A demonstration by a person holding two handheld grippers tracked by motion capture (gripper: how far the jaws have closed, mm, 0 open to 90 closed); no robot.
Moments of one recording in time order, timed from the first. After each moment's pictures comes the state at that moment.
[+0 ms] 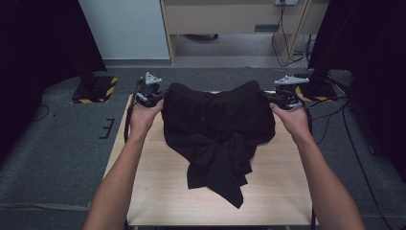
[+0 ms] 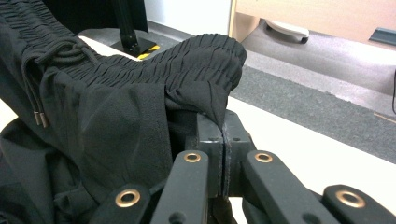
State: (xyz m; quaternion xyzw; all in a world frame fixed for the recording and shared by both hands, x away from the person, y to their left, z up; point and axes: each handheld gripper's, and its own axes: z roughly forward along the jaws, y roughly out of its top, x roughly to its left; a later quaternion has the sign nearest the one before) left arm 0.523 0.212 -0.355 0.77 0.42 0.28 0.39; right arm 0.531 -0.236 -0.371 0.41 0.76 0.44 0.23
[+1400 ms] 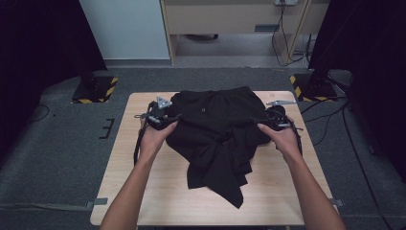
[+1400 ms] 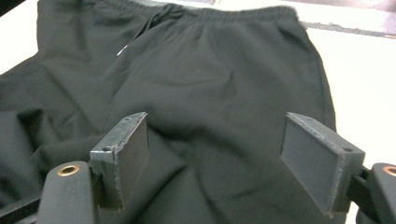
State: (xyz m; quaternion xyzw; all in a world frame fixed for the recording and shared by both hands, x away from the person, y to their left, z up) left arm 0.486 0.187 -0.424 0.78 0.44 0.26 0.36; right arm 0.510 -0.221 -0.448 0.51 0.74 0.40 0.18
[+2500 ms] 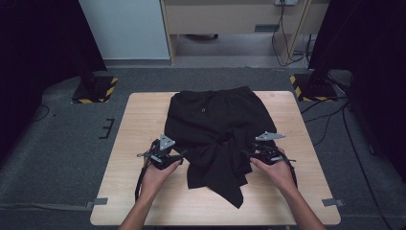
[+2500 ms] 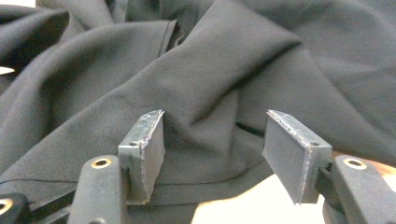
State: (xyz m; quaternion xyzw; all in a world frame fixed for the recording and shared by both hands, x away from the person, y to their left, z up) left arm 0.401 0.178 -0.496 0.79 0.42 0.22 0.38; right arm 0.428 -0.194 -0.508 0.44 0.80 0.39 0.14
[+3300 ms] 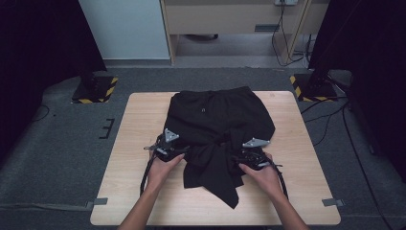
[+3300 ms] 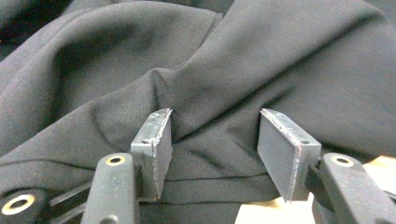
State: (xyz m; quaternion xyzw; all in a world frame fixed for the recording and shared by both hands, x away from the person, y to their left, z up) left arm 0.445 0.175 -0.521 0.79 0.45 0.21 0.36; right arm 0.418 -0.156 -0.532 0.44 0.80 0.38 0.14
